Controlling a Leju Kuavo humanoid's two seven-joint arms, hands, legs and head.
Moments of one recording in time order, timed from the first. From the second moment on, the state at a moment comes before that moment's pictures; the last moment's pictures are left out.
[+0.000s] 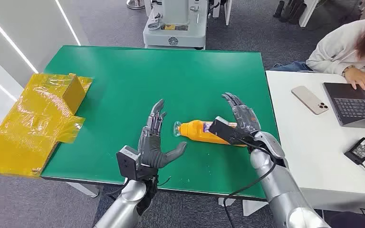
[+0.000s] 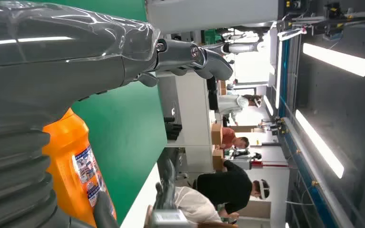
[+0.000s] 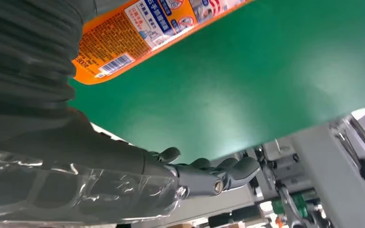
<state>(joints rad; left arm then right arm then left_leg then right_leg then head) -0.28 -0.23 -0.33 -1.04 -0.17 0.13 -0.64 -0.66 0.05 0.41 -0.65 0.76 0.03 -0.33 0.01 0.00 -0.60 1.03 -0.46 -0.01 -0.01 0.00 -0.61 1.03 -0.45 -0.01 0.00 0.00</state>
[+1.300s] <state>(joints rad) -0.29 -0.22 -0.33 -0.96 -0.10 0.11 -0.61 -0.75 -0.10 0.72 -0.44 0.81 0.21 -0.19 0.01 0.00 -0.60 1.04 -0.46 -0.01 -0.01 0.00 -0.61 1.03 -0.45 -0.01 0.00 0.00</state>
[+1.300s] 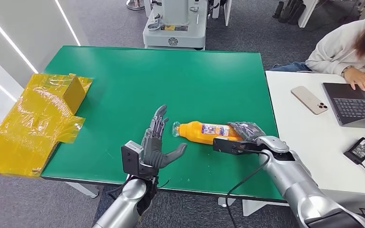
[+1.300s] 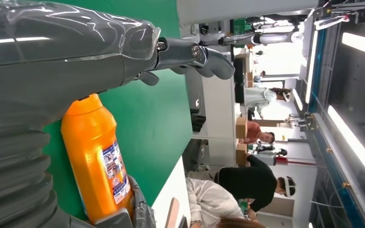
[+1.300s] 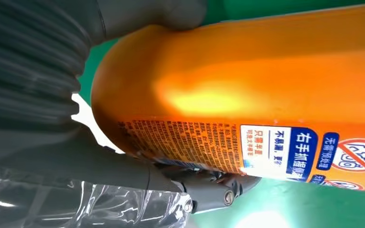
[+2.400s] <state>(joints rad) -0.27 -0.19 -0.30 -0.98 -0.12 0.16 -0.62 -0.34 0.00 0.49 -0.93 0.27 -0.09 -0.50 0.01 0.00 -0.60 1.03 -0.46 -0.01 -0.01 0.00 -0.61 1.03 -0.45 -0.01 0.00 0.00</state>
